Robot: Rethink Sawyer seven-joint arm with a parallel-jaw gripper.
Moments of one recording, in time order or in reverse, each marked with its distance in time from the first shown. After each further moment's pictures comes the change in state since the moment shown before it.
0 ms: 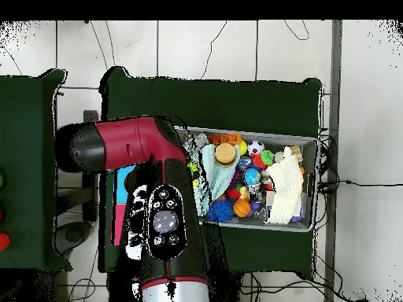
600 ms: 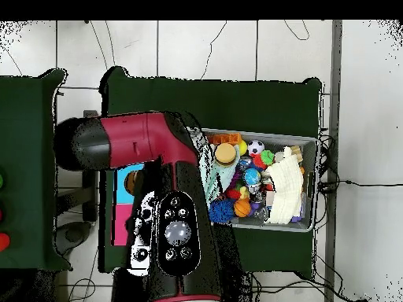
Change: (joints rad) arm -0.023 -0.060 0.007 0.002 0.006 0.017 0.000
